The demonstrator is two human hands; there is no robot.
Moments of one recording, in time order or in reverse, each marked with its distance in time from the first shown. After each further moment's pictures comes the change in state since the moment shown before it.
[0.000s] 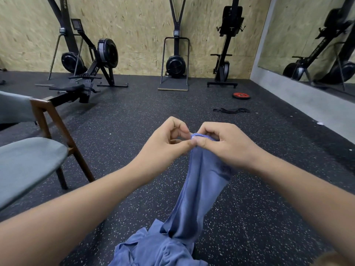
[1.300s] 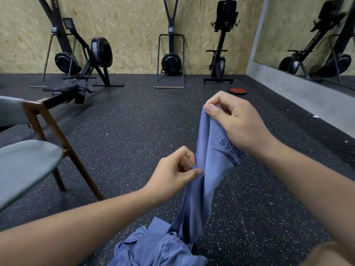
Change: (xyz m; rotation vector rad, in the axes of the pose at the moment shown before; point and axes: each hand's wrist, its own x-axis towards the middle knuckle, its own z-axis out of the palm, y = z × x) left_hand -0.023 -0.072 0.033 0.256 -0.035 -0.034; right_hand 0.000 -0.007 -0.031 0.045 0.302 -0.030
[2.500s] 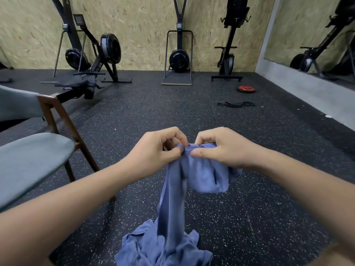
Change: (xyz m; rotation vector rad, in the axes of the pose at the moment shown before) left_hand -0.003 0.044 -0.081 0.296 -0.045 0.118; right_hand -0.018 0.014 0.042 -0.085 -0.555 0.063
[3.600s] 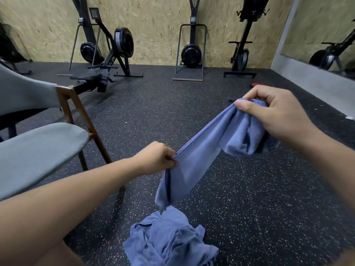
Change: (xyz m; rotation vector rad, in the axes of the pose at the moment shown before) left_hand -0.004 -0.111 0.001 0.504 -0.254 -0.101; right_hand -0.014 0.005 -0.057 0.109 0.526 -0.032
